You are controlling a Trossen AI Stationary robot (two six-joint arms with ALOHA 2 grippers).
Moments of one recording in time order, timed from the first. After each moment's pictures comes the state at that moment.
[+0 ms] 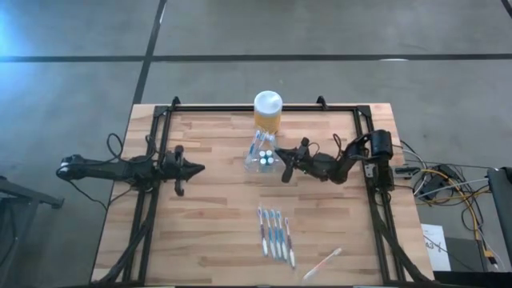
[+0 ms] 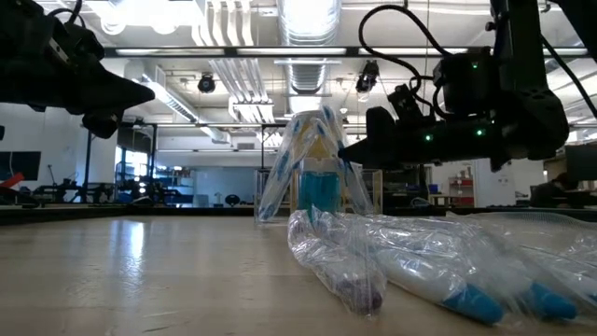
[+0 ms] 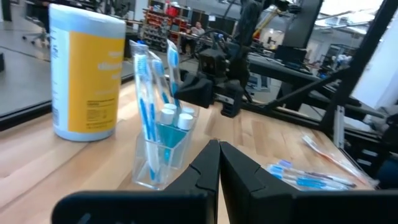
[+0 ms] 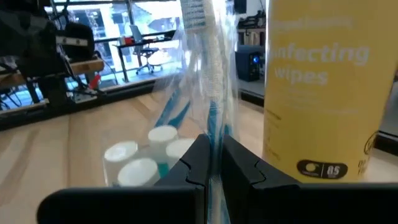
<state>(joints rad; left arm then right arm) -0.11 0.15 0.01 0.06 -0.27 -0.26 -0.10 1.98 0.41 1.56 0.42 0.14</state>
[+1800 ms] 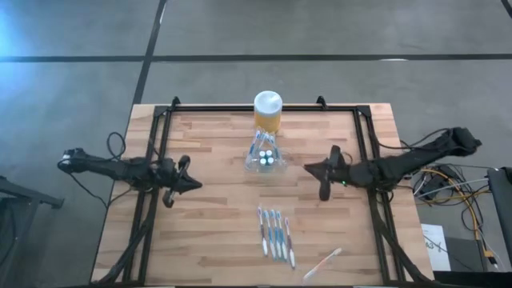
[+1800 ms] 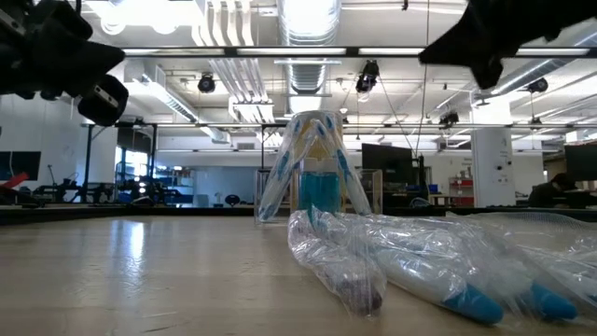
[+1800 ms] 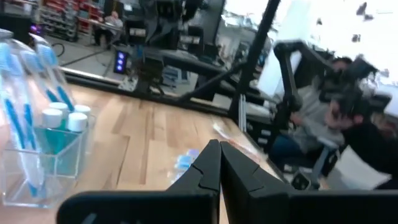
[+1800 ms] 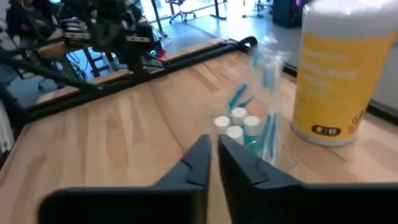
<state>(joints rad) -0.22 0.19 0.01 0.18 -0.02 -0.31 0.33 0.88 0.47 0.08 0.64 0.43</state>
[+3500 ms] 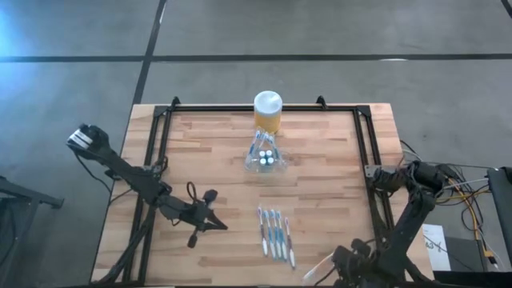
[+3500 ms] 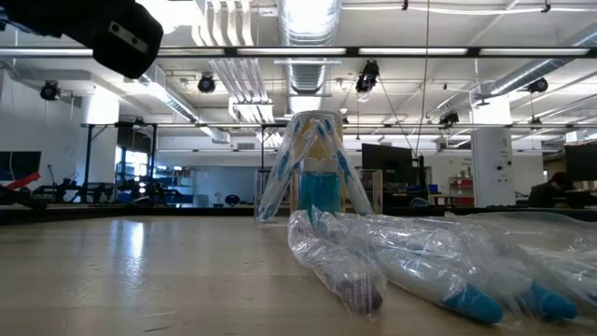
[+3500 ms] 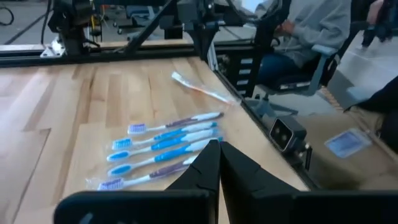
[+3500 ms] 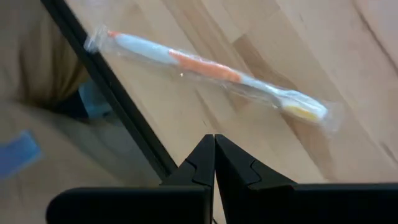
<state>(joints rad) -0.62 1.21 0.46 0.54 -0.27 -0.18 1.09 1.82 1.30 -0.86 0.25 1.75</state>
